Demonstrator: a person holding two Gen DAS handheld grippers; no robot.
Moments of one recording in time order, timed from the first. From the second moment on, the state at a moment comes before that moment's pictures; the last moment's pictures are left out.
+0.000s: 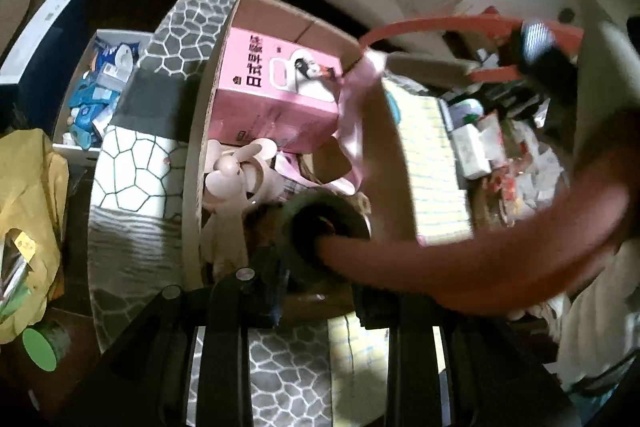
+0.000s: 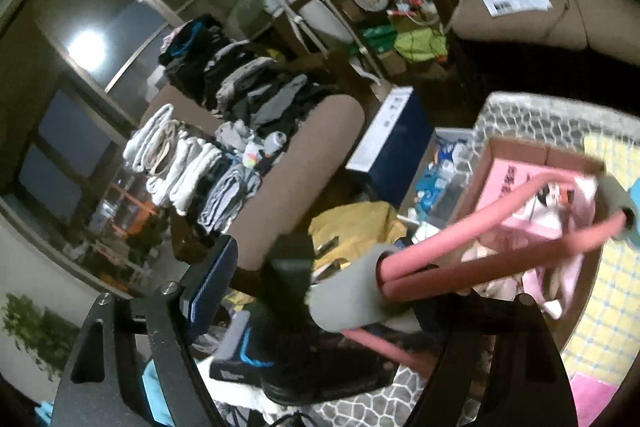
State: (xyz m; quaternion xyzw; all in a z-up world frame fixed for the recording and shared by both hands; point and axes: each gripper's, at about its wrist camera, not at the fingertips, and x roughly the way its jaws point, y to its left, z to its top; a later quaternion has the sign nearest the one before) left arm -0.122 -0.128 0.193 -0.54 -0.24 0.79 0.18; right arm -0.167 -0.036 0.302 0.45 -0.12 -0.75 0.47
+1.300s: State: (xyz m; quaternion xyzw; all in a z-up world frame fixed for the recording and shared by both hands) left arm -0.061 -0.108 0.210 -0.52 -0.17 0.82 0.17; right arm -0.133 0.079 0.207 0.48 -0.05 -0.82 0.30
